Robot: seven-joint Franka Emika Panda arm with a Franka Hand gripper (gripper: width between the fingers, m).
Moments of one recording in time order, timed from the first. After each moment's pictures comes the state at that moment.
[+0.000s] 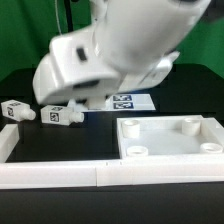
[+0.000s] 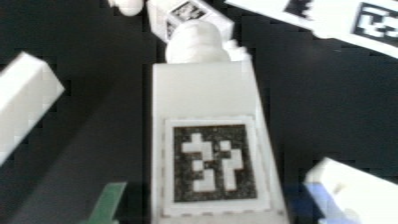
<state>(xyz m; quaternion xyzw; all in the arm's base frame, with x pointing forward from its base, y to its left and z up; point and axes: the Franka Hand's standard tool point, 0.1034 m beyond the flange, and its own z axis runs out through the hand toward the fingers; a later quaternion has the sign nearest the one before) 0.578 -0.046 0.109 0.90 0.19 -0.37 0.09</state>
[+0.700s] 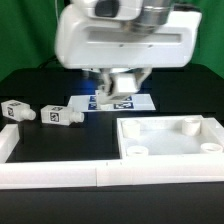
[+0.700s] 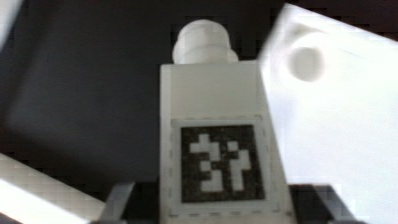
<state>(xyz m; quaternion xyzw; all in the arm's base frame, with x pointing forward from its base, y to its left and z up) 0.594 0.003 0.111 0.98 0.16 -0.12 0.06</state>
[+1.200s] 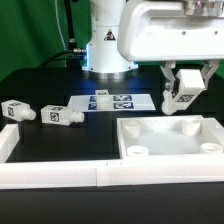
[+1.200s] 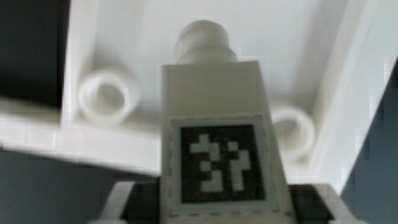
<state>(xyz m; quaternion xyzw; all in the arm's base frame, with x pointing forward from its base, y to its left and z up) 0.641 0.069 0.120 0.99 0.10 0.04 0.03</state>
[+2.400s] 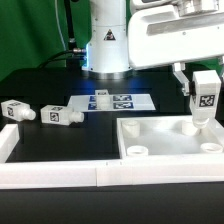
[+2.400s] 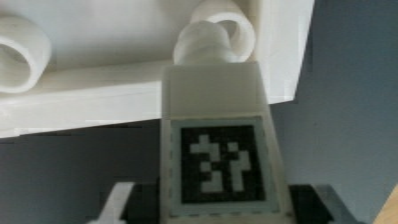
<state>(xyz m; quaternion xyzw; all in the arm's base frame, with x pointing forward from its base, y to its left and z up) 0.643 0.095 0.120 0.98 -0.04 0.19 -0.05</state>
